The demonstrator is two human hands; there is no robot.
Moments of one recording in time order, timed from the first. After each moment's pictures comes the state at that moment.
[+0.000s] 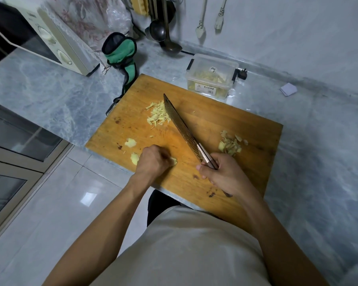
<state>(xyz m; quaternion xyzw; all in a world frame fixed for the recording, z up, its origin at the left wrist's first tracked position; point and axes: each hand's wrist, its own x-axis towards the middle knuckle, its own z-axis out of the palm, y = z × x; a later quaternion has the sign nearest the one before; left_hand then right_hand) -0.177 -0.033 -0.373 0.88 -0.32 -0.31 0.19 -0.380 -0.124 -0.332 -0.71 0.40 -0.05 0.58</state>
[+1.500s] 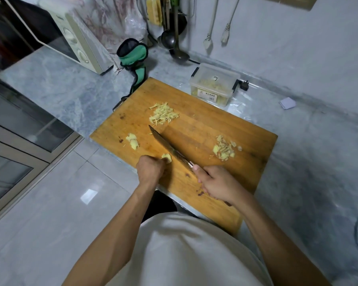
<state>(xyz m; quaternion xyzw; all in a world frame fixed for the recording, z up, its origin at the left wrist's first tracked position) -0.228 -0.023 -0.380 0.84 0.04 -0.31 0.44 -0.406 -0.127 -0.333 -0.78 0.34 0.07 0.52</state>
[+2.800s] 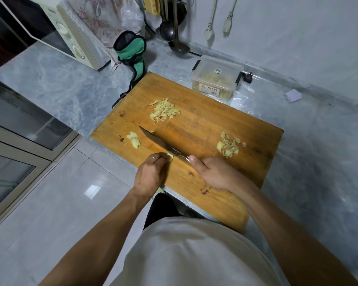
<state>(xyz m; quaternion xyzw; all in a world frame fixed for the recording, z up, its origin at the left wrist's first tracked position) -0.214 0.019 -0.411 0.82 -0.51 -0.06 0.24 -0.376 -0.137 -0.333 -0.83 0.29 0.11 0.46</state>
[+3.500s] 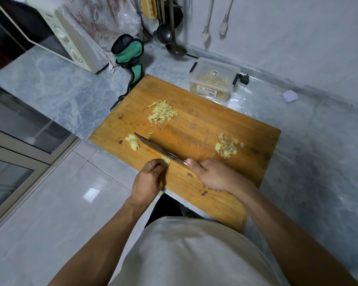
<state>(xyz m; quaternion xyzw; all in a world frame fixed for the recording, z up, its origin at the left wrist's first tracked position) -0.222 0.030 -0.420 0.81 -0.52 -0.04 0.26 -0.380 -0.136 -0.329 -0.83 0.29 0.14 0.46</state>
